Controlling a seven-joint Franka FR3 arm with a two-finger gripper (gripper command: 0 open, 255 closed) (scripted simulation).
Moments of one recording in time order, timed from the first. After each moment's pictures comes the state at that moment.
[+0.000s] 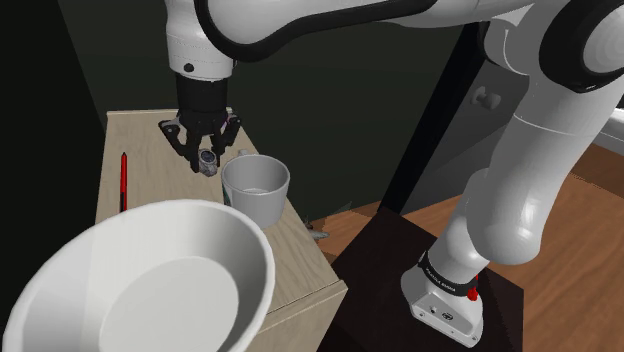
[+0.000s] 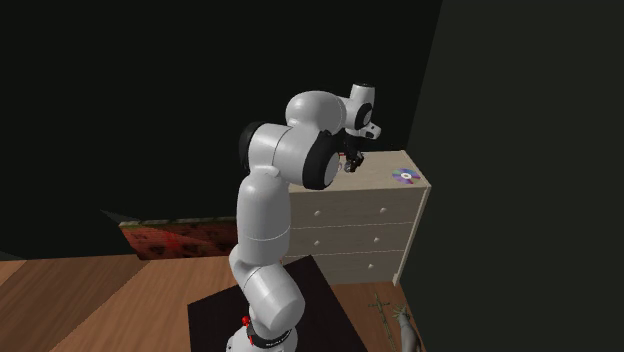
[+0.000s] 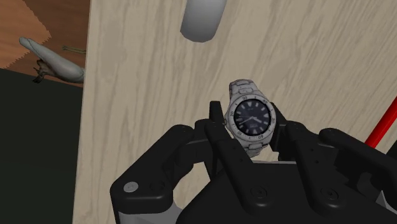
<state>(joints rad) 0.21 0.12 0.41 -1.79 0.01 1.92 0.75</state>
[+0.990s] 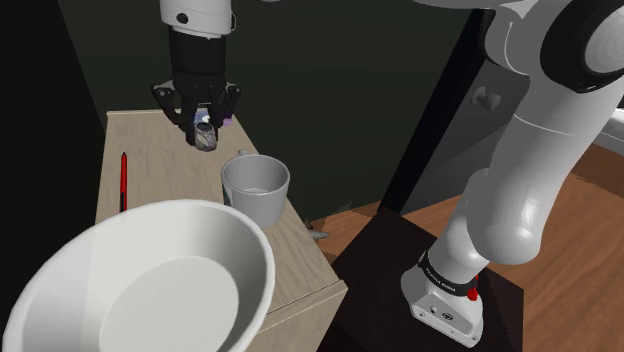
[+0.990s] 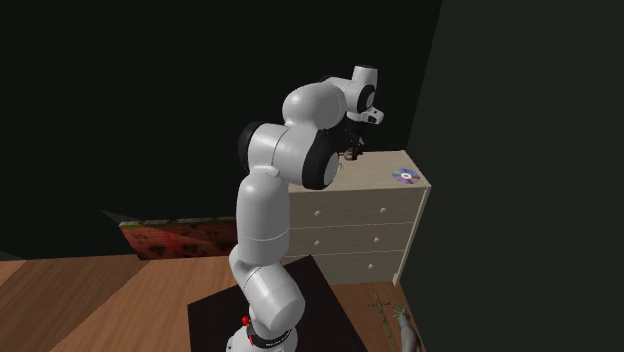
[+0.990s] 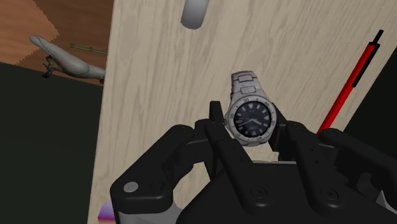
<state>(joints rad) 0.21 0.12 0.41 -1.64 0.01 1.77 0.76</state>
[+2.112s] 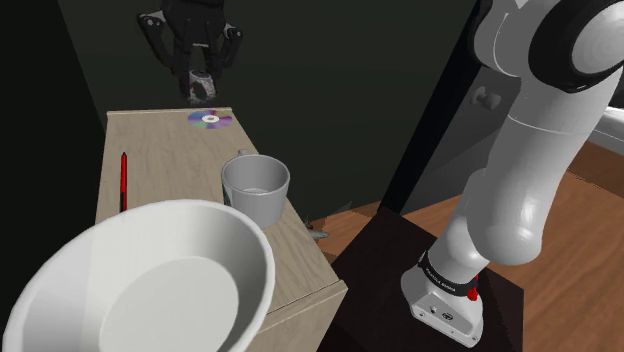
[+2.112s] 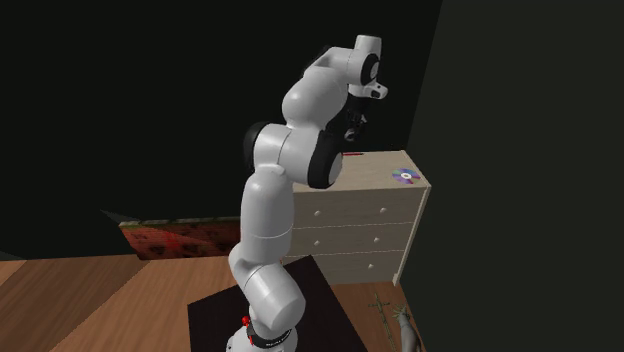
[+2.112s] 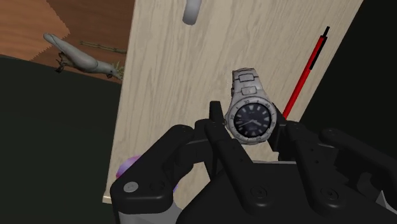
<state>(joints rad) 0.23 0.16 0.42 -1.36 -0.01 1.53 0.78</state>
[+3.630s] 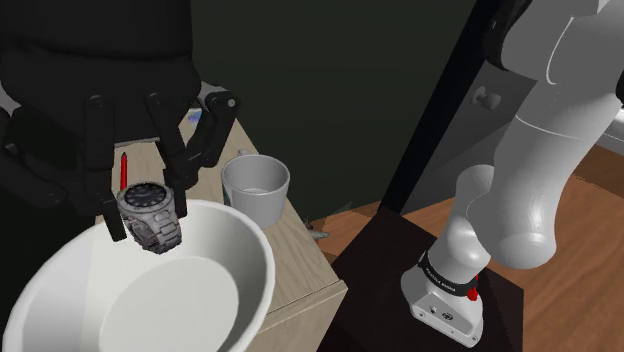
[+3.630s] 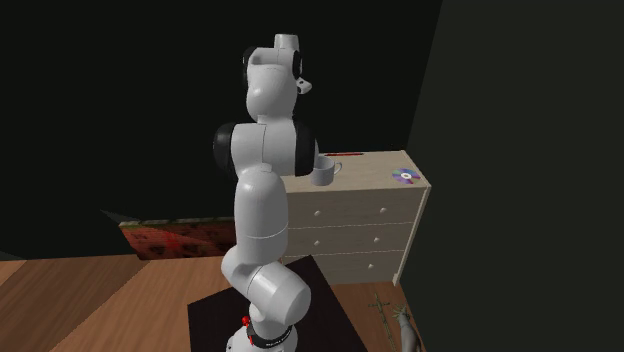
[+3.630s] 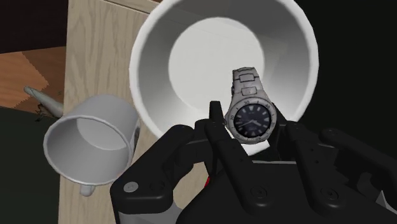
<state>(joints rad) 0.49 0.12 0.62 -1.44 -0.03 1.58 1.24</state>
